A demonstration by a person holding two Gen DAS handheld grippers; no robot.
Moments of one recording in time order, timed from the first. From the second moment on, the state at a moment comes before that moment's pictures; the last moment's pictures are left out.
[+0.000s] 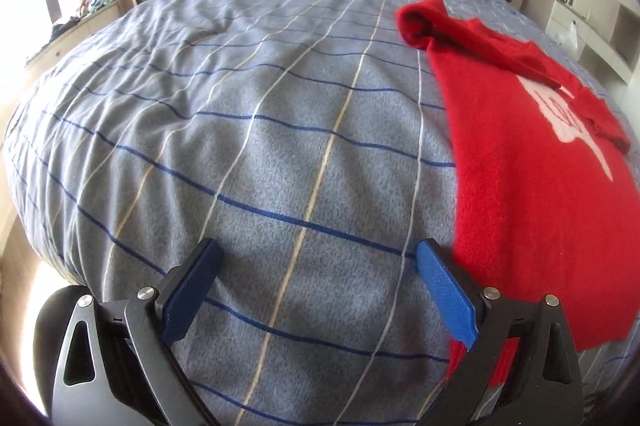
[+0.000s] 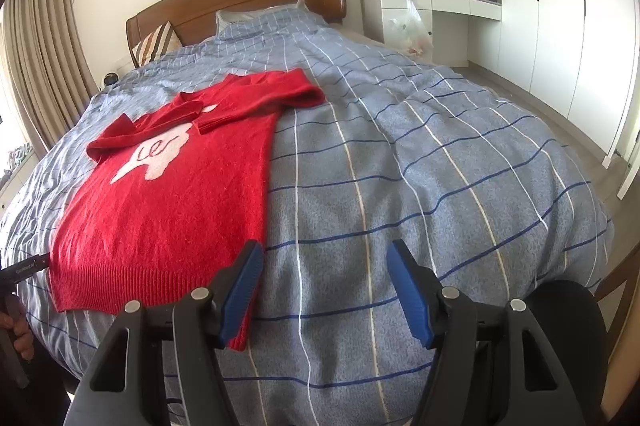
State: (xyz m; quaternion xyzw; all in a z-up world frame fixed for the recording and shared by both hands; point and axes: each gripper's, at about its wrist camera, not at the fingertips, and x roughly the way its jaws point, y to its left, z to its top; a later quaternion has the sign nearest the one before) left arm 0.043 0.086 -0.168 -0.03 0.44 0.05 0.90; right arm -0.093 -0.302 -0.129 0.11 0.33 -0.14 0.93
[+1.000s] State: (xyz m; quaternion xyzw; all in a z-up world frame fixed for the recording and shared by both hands) left arm 0.037 0.092 -0.177 -0.05 0.43 0.03 0.90; right arm 0.106 -0.234 -0.077 -0.11 0.41 0.11 0.90
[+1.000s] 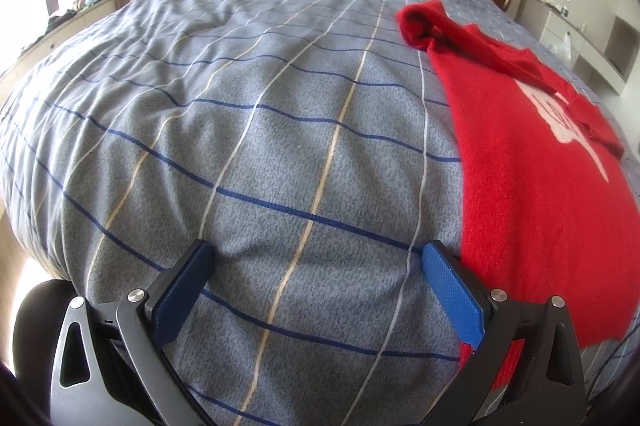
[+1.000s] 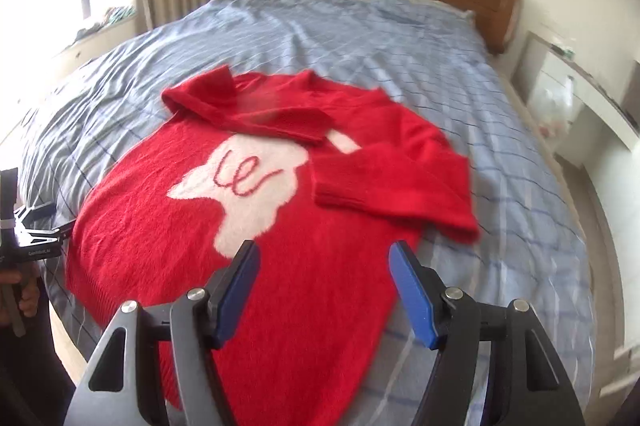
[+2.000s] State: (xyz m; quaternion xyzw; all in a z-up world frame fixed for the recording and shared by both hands) left arm 0.037 0.090 -0.178 -0.05 0.42 0.03 0.91; right arm 0.025 -0.624 -0.127 0.41 0.36 -0.15 0.83
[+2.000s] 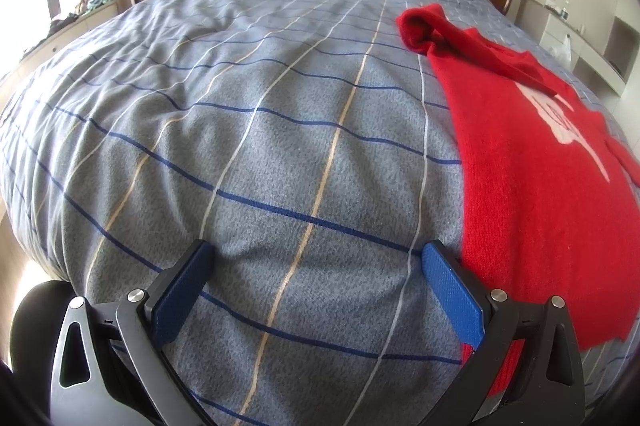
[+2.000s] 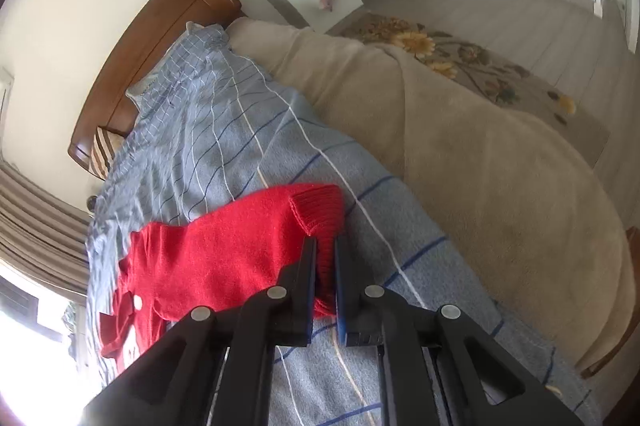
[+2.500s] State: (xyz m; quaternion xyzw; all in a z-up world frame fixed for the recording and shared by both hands) left arm 0.036 0.090 -0.178 -0.05 0.42 0.03 0.91; right arm -0.001 -0.632 -0.153 0.42 0.37 -0.24 0.79
